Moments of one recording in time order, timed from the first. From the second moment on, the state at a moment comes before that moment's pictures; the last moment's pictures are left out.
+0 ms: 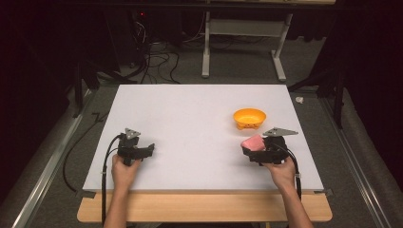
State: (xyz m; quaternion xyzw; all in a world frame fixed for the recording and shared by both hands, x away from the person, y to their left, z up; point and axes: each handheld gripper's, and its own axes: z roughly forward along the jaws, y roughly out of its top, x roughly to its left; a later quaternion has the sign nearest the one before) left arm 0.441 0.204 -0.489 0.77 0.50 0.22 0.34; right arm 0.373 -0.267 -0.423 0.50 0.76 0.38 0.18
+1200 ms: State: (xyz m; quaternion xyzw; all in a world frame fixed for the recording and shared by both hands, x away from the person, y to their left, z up) left arm 0.441 0.204 -0.489 0.77 0.50 0.22 0.34; right arm 0.412 -0.268 -0.390 0.51 0.75 0.38 0.19
